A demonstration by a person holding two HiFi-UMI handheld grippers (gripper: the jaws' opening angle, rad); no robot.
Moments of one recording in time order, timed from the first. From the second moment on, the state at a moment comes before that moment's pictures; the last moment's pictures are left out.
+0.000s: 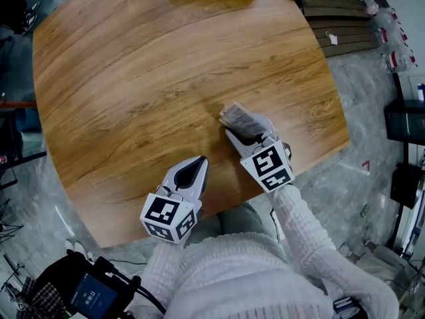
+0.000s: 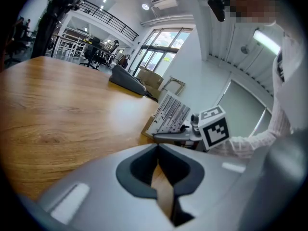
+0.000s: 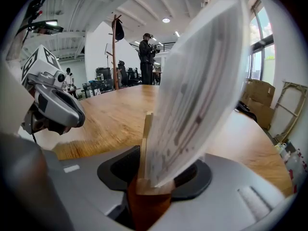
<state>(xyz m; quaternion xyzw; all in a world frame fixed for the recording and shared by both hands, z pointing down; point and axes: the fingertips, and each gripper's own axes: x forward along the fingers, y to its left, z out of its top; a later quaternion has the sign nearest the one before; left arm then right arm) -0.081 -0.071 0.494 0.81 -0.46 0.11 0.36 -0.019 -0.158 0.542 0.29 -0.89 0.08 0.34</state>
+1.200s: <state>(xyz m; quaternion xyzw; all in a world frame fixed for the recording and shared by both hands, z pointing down) -0.028 -0.061 0.402 0.87 -0.40 0.10 0.26 0.015 -0.079 0.385 0.36 -0.91 0.06 0.18</state>
